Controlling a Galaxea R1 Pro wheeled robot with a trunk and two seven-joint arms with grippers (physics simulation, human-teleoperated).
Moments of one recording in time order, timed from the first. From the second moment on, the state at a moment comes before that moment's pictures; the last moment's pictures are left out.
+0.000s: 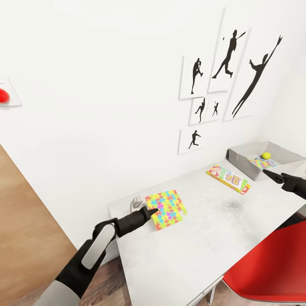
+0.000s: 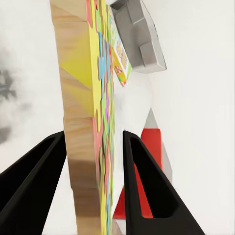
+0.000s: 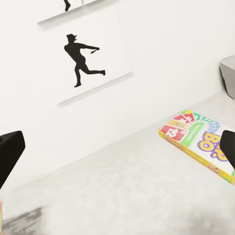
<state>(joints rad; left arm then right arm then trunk) -0.52 -0.01 -0.36 -1.17 1.09 0.59 -0.20 -0.40 -0.59 -0.43 -1.62 -0.72 0.72 0.39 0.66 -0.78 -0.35</state>
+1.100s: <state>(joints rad) -0.49 -0.01 -0.35 -1.27 1.15 0.67 -0.06 -0.40 -0.57 -0.47 -1.62 -0.72 0.75 0.39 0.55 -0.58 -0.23</state>
